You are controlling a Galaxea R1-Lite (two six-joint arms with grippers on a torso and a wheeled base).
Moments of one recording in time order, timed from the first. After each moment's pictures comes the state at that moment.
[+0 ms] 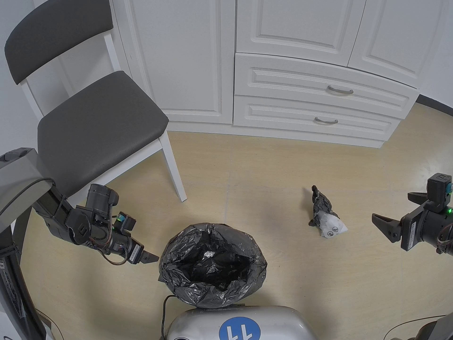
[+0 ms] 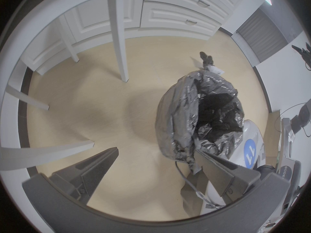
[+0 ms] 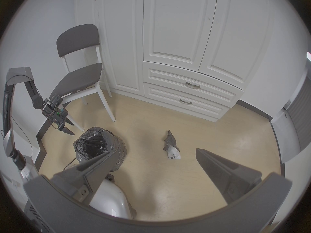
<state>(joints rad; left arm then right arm) -0.14 2.10 -0.81 -0.29 -0.26 0.35 0.60 1.12 -0.63 -0.06 -0.44 0.02</state>
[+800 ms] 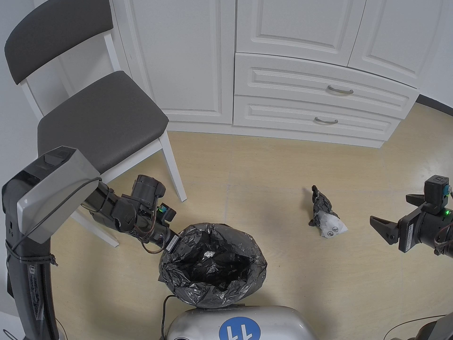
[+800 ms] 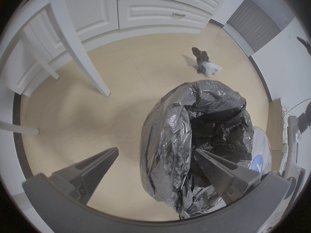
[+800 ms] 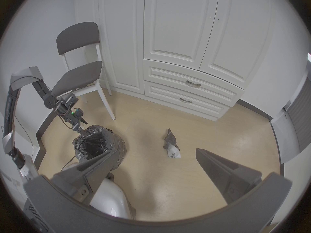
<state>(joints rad) -0.31 2.30 -1.18 -0.13 -0.17 0.32 0.60 1.14 -0.62 -0.07 -0.44 0.02</state>
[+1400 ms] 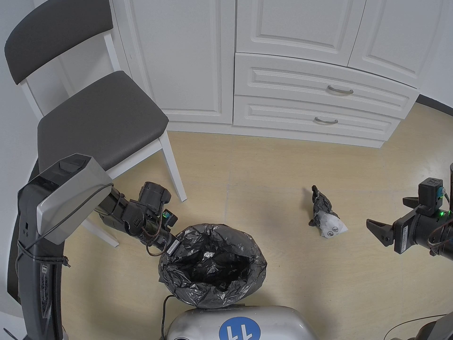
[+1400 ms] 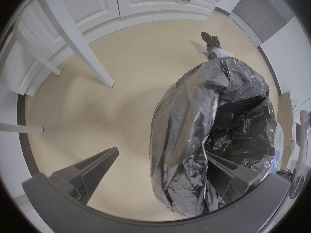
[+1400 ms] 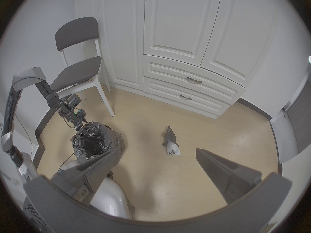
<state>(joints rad) -0.31 2.40 -1.27 -0.10 -0.06 0.35 0.59 1.17 -0.62 -0.07 -0.44 0.02</state>
